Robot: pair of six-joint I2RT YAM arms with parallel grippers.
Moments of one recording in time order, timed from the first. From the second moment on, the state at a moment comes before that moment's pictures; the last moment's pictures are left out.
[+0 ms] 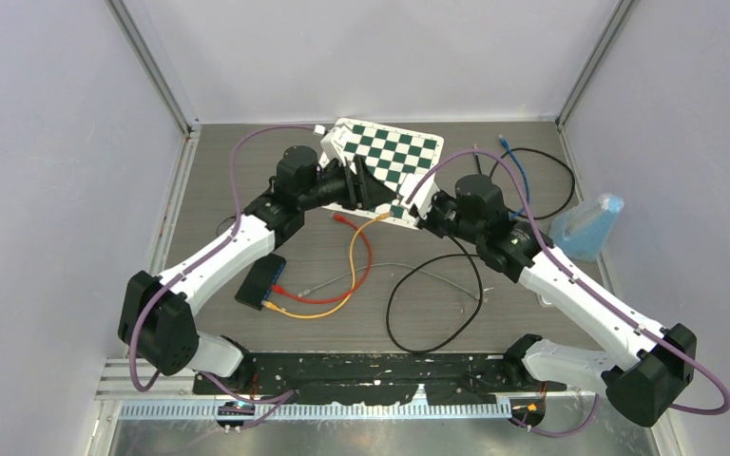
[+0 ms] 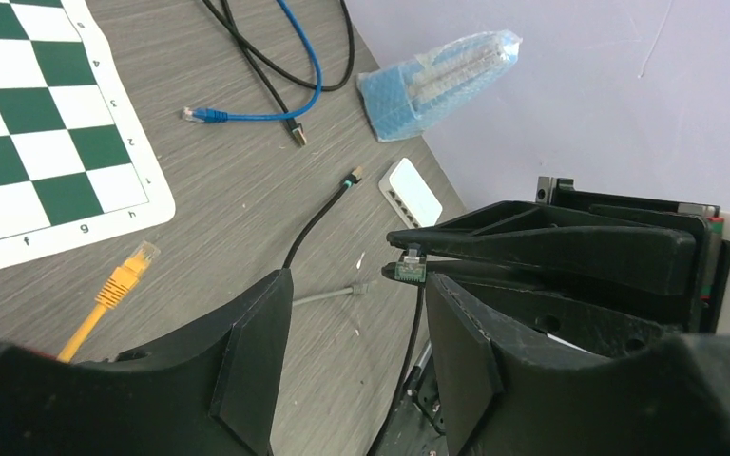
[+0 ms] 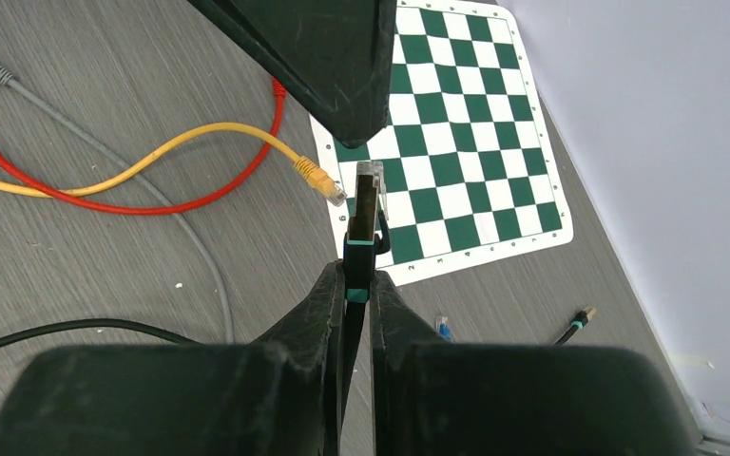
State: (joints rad) left arm -0.58 1.41 1.12 0.08 0.49 -0.65; right arm 0.65 1.10 0.99 -0.30 -0.14 -0.57
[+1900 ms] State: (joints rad) left arm -0.61 1.42 0.78 0.76 0.78 -0.39; right arm 0.36 1.16 1.02 -0.37 -0.84 -0.40
